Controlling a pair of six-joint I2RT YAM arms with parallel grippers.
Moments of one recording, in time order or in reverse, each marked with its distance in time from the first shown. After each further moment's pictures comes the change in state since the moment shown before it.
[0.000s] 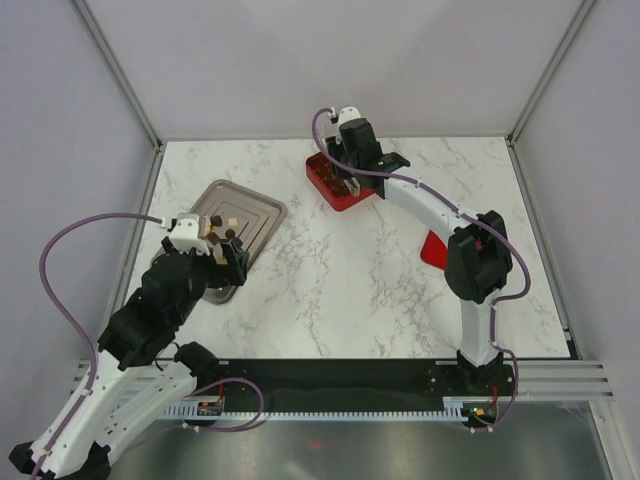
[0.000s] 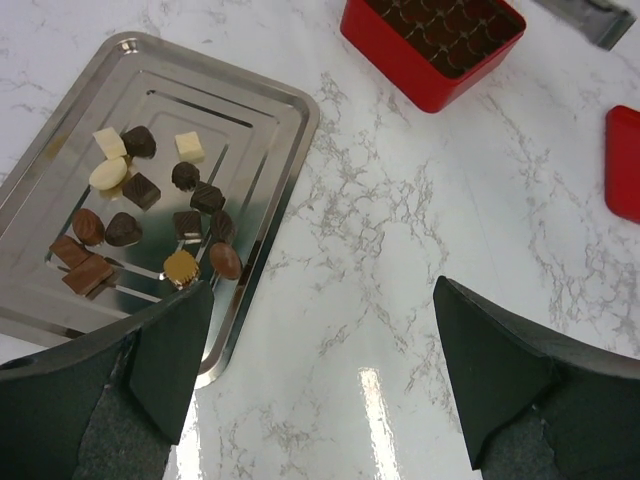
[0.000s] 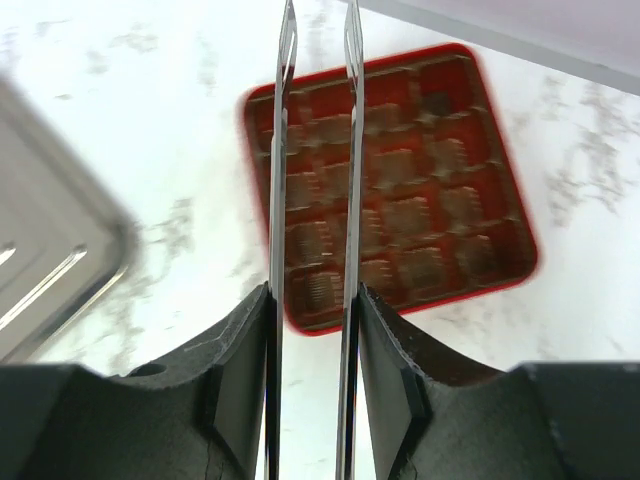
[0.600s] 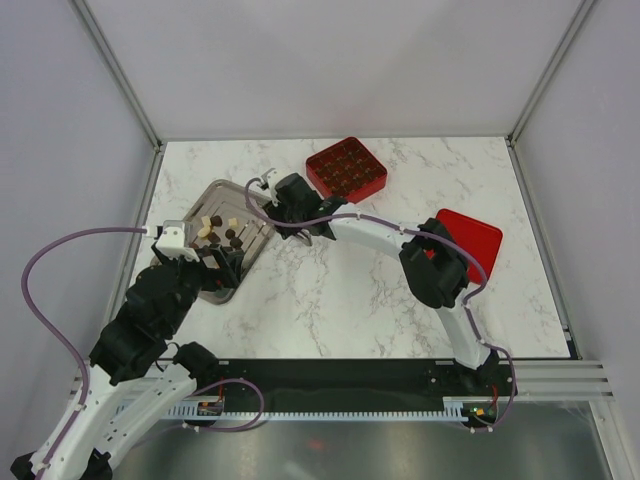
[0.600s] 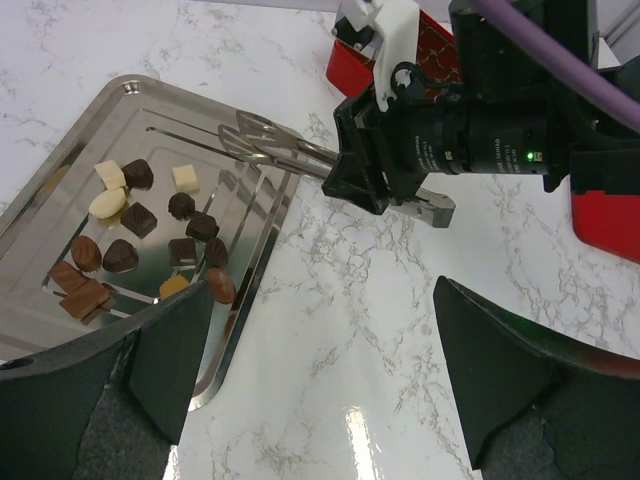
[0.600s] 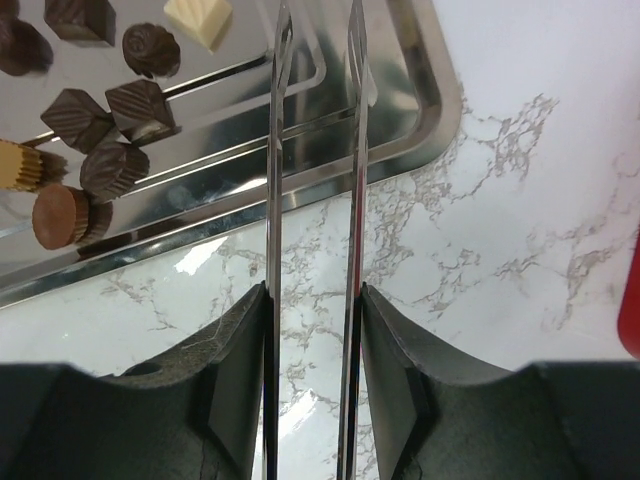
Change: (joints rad) left arm 0.000 -0.111 -0.023 0.047 0.001 0.012; right arm 0.318 0.146 -0.034 0.056 -0.129 -0.054
